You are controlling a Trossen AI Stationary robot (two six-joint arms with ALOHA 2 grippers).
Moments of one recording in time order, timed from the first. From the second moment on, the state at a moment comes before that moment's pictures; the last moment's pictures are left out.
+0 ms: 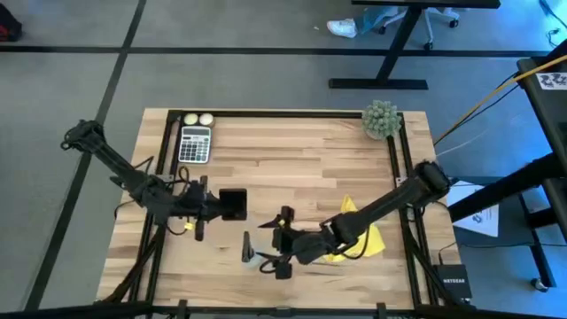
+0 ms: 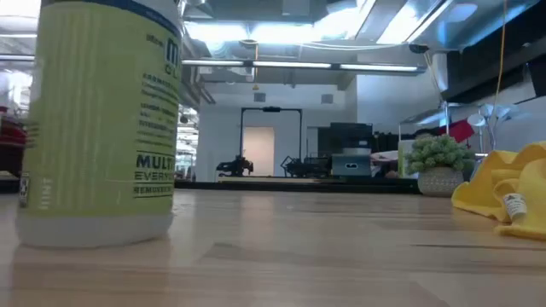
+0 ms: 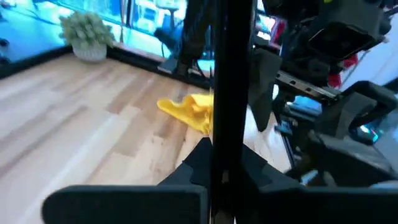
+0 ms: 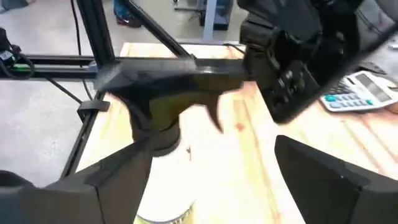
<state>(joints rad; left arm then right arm) -0.64 0.85 0.57 0.07 -0.72 -0.43 0.50 1.85 1.48 -0.13 0.50 0.24</state>
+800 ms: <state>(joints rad) -0.31 1.33 0.77 0.36 -0.43 -0.27 0.62 1.66 1.20 -1.03 0.29 1.02</state>
